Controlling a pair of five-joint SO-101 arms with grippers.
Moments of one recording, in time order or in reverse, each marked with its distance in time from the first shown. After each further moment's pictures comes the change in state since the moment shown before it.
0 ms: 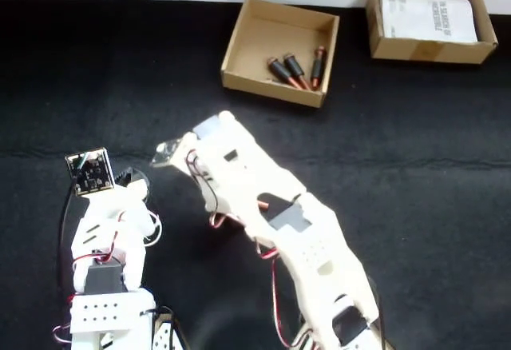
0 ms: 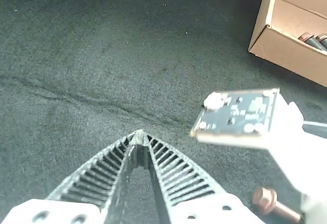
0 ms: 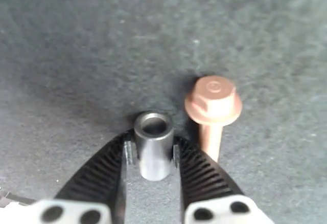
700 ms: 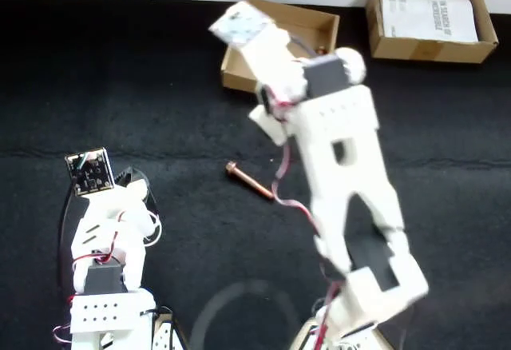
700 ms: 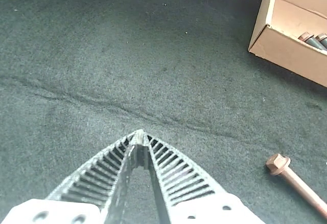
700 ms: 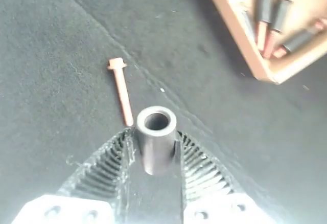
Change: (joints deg) left arm 0.0 0.0 0.0 0.0 0.0; right arm 16.7 -41.8 -7.9 9.1 -9.7
